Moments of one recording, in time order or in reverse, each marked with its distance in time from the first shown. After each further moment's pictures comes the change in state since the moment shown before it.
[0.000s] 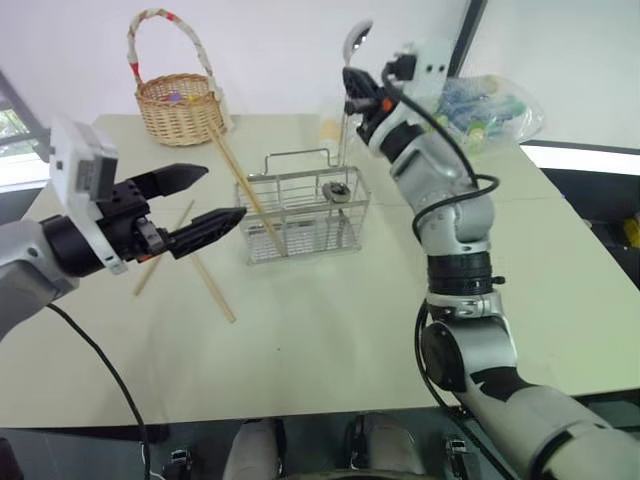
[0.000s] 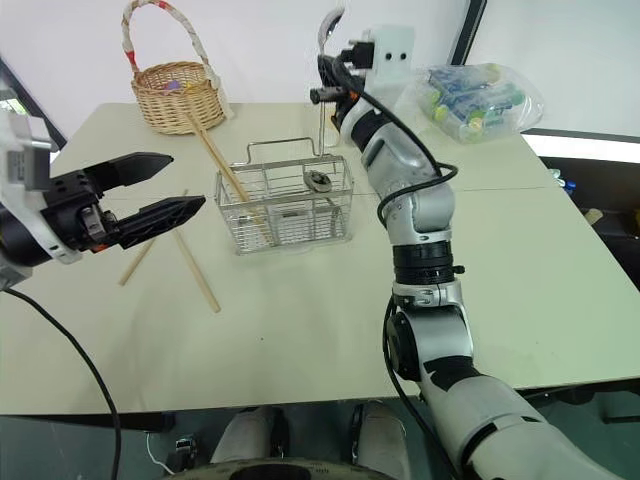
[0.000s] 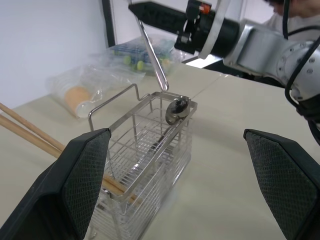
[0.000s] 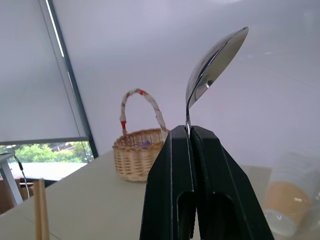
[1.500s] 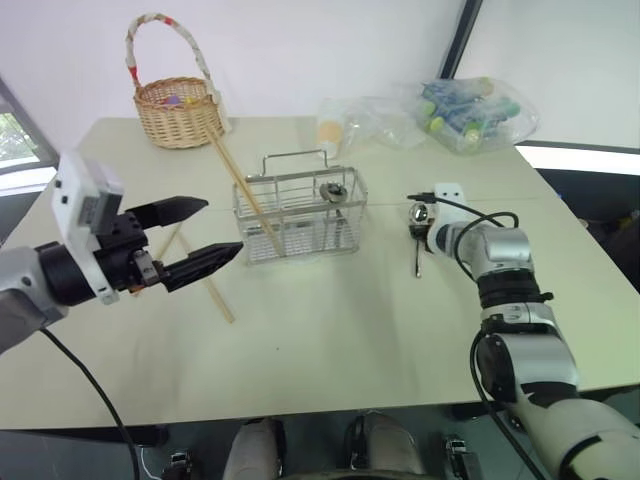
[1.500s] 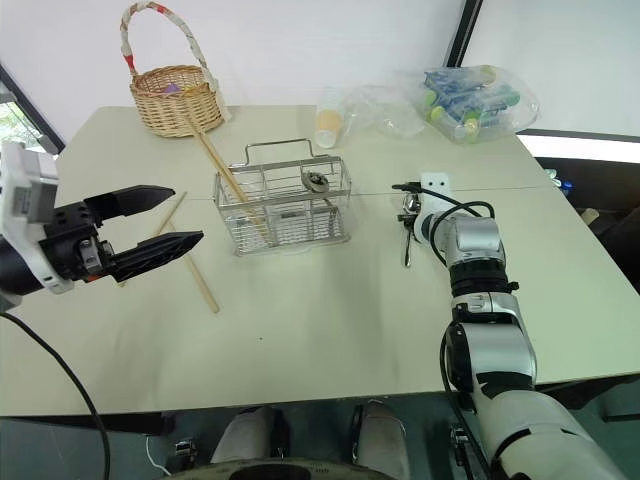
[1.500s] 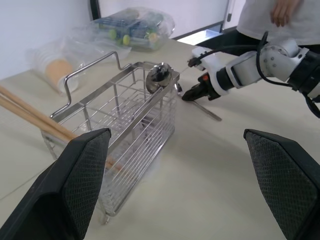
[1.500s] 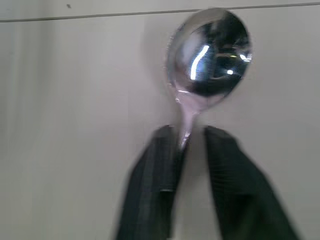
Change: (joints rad) left arm 0.119 0.012 0.097 -0.056 0.003 0.067 -0.092; right arm 0.069 -0.292 -0.009 0.380 -0.177 0.529 -0.102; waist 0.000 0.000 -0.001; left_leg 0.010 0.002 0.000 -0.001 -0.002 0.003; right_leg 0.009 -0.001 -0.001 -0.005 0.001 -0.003
